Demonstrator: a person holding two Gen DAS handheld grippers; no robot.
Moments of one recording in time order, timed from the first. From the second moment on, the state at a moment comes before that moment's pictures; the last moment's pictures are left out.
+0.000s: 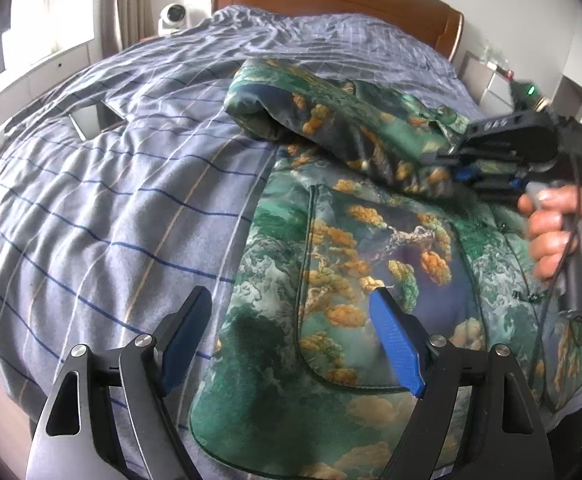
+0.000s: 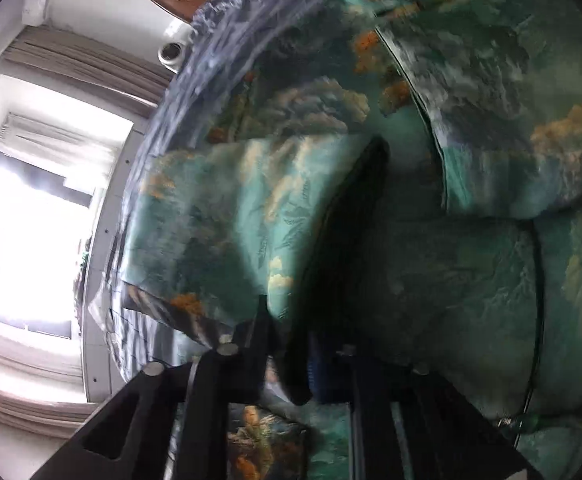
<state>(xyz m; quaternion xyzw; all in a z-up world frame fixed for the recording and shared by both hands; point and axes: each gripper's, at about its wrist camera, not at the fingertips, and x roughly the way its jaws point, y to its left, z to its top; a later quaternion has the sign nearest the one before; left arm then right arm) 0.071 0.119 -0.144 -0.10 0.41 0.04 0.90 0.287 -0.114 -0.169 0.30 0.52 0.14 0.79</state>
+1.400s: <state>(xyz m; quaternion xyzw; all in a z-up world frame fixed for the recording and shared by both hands) 0.079 0.091 -0.142 -0.06 0.43 0.01 0.90 0.349 -0.233 -0.131 0.05 0.47 0.02 0.88</state>
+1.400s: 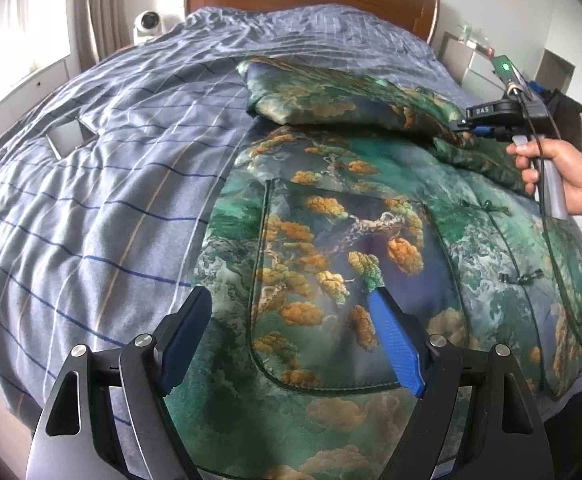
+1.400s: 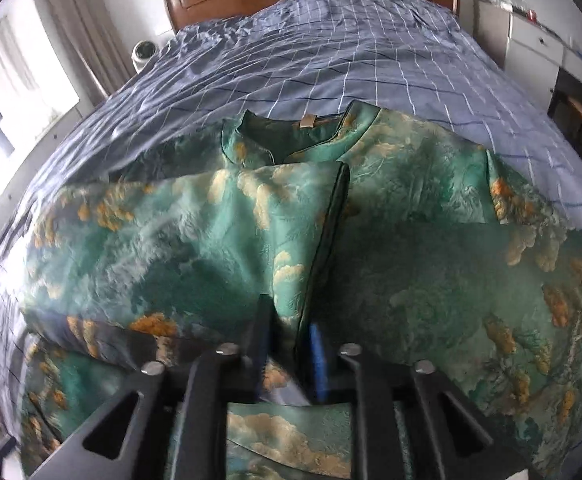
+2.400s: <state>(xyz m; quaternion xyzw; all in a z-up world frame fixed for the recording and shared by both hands) 0.226 0.077 -0.070 -0.03 0.39 -0.06 0.92 0.311 -0.189 -0.113 -0.01 0.43 0.08 0.90</state>
